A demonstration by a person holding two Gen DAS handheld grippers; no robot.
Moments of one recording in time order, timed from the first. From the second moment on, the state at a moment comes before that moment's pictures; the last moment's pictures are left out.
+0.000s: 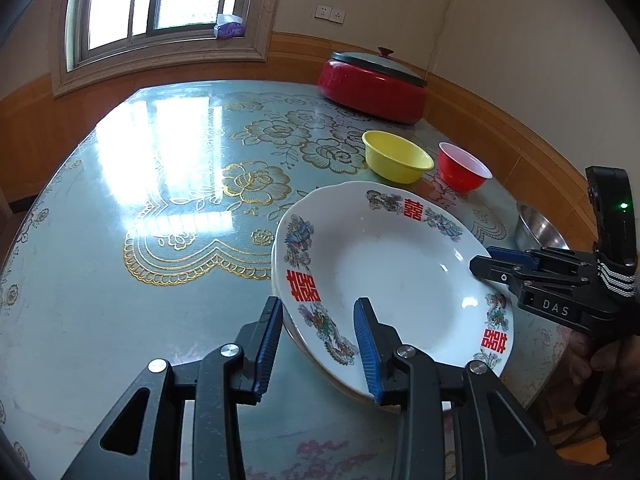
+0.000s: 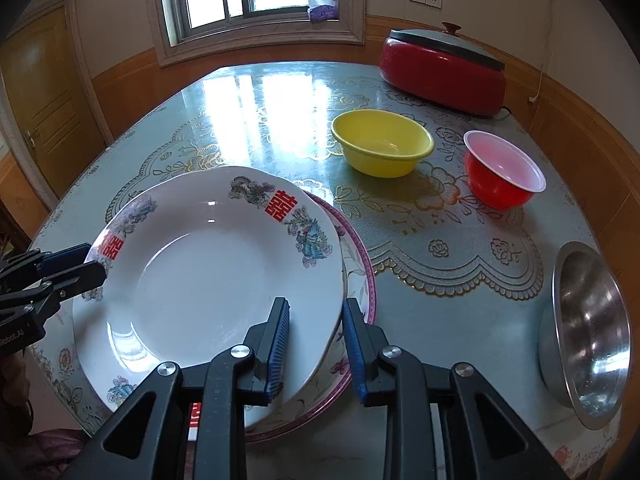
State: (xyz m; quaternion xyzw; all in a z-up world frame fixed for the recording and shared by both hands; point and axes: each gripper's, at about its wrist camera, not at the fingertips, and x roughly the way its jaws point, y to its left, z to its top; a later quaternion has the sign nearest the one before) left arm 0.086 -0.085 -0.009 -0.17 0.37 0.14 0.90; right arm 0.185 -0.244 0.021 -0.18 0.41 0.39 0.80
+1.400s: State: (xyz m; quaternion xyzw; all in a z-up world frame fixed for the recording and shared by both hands) left arm 0.097 -0.071 -0.013 -0.15 0.39 0.14 0.90; right arm 0.194 -0.222 0.008 -0.13 0.47 0.37 0.79
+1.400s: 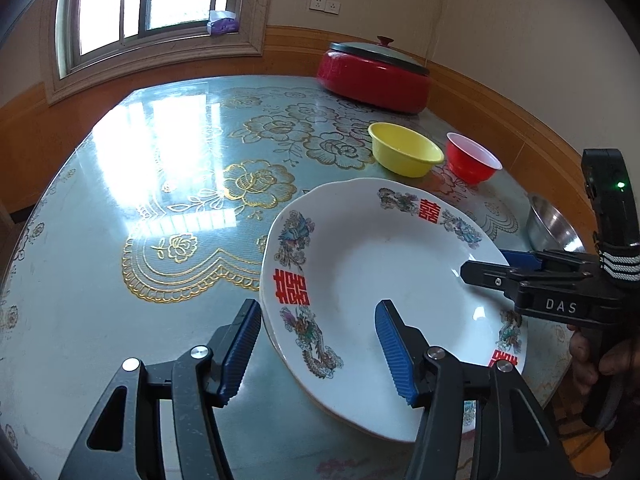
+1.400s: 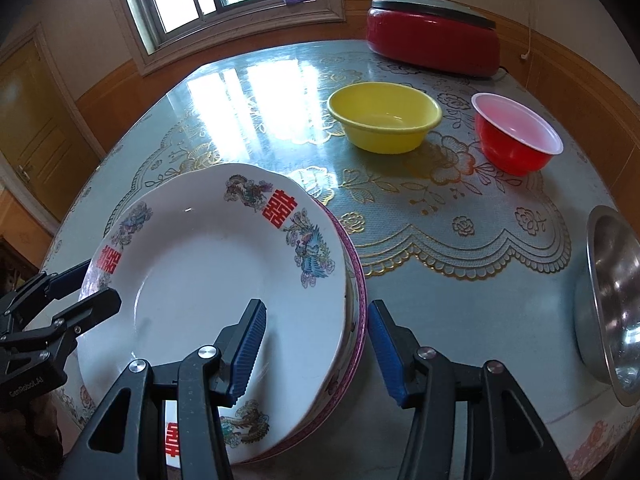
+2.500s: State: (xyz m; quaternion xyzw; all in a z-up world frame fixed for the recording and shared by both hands) left arm 0.094 -0.082 0.020 -0.09 0.36 0.09 0.93; right arm 0.162 -0.263 0.041 -0.05 0.43 0.27 0.86
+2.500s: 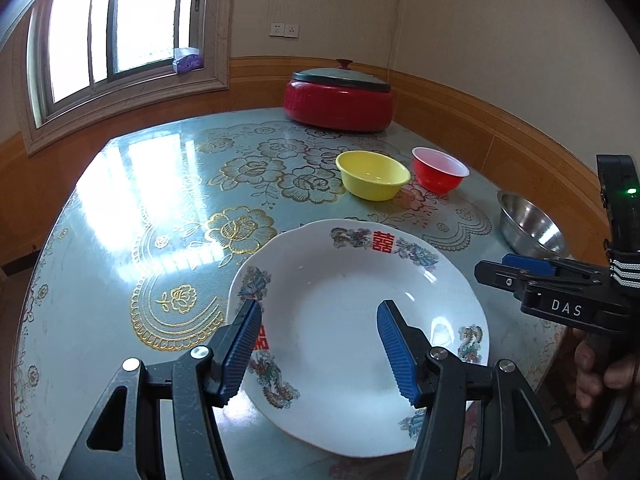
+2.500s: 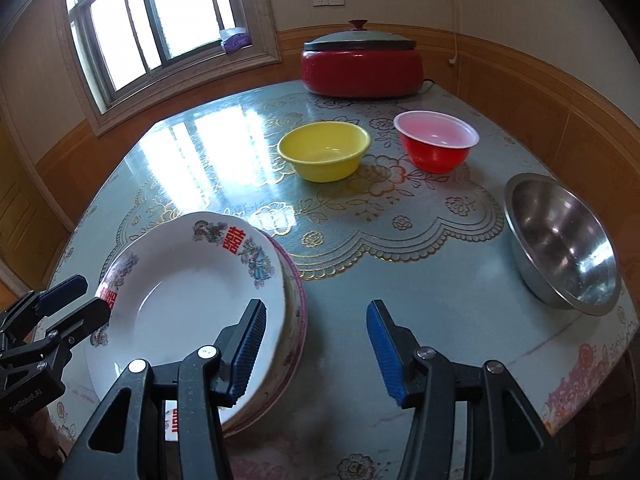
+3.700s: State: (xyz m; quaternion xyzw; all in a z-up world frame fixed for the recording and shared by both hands) left arm 0.278 -0.274 0.012 -0.10 0.42 -0.01 0.90; right arm 0.343 -0.540 0.033 0.09 0.44 0.17 0.88
